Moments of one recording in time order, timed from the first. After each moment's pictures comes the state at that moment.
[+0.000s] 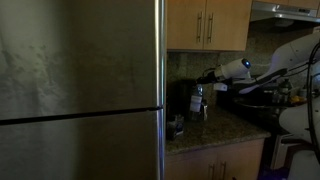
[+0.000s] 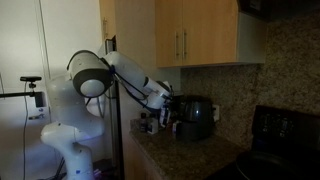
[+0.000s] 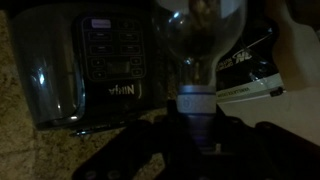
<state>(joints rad) -1.78 0.58 1.71 -2.23 -1.84 3.22 1.36</state>
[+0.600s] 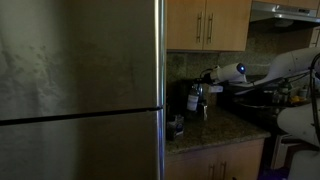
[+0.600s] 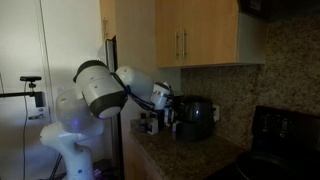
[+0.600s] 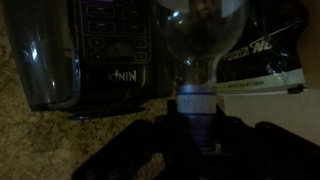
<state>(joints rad) -1.62 0.87 1.71 -2.20 -2.21 2.91 1.49</state>
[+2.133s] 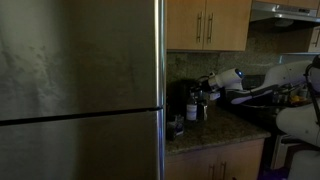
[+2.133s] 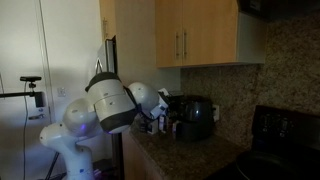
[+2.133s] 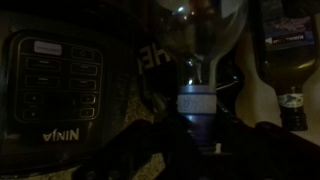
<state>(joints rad) -1.52 1.01 1.59 -2.26 -1.95 2.95 0.94</state>
